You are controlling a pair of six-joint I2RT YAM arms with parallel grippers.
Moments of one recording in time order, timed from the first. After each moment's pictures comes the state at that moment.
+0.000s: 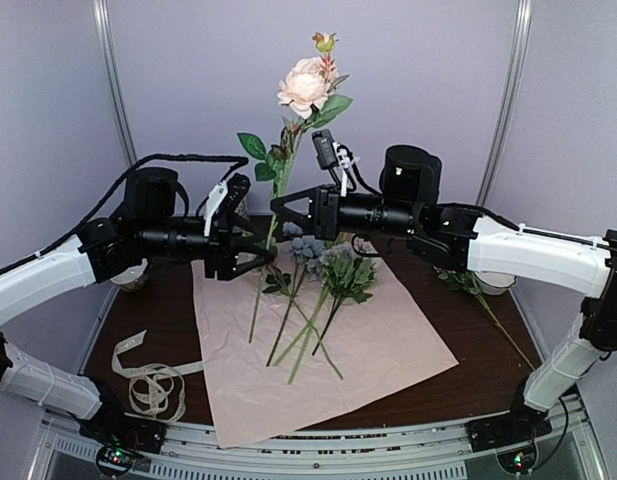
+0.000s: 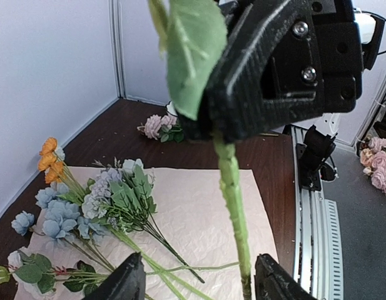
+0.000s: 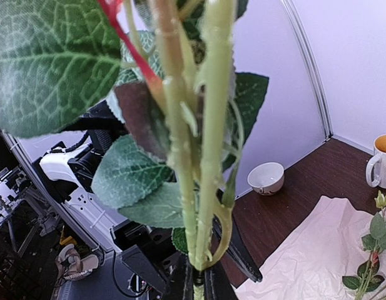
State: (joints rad) left arm -0.73 1.21 1.09 -0.22 0.57 0.12; right arm 0.95 1.57 1.37 0.23 -0.42 0.45
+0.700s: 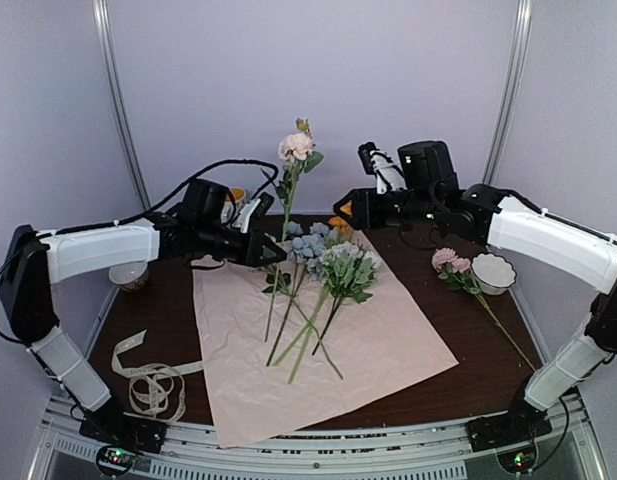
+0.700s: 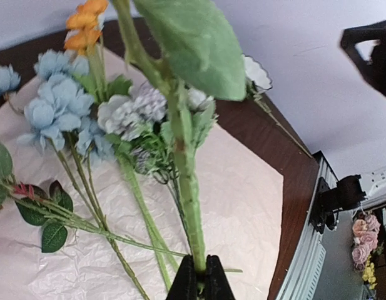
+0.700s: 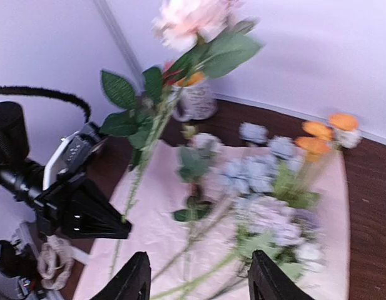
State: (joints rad) left arm -0.62 1.59 1.19 -0.19 0.55 -0.29; right arm 0.77 1.53 1.42 -0.28 -0.04 0.33
